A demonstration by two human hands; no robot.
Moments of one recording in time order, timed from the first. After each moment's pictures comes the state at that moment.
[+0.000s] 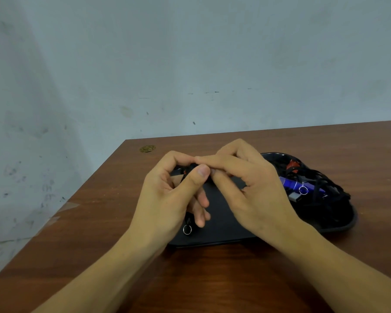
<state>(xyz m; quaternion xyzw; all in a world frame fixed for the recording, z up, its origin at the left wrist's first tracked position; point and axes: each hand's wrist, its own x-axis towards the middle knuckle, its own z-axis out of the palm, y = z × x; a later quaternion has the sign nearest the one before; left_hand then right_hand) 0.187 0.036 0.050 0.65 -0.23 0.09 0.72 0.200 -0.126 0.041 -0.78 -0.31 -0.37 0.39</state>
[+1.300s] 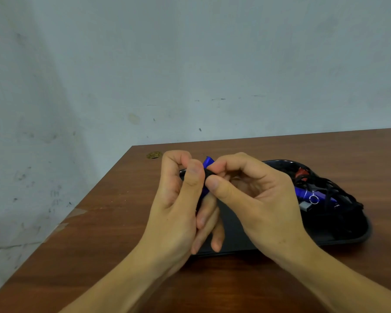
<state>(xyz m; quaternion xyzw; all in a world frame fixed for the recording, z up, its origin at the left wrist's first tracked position) 0.172 0.028 0.058 0.54 -0.29 0.02 0.79 0.179 -0.104 0.054 -0.61 -0.29 -0.21 0.71</state>
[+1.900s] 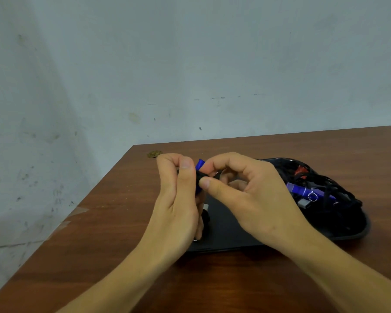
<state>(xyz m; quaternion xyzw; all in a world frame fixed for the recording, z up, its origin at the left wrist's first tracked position) 0.168 0.029 0.061 0.74 -0.16 0.15 0.64 0.183 -0.109 0.062 -0.75 -0.25 -0.18 0.58</state>
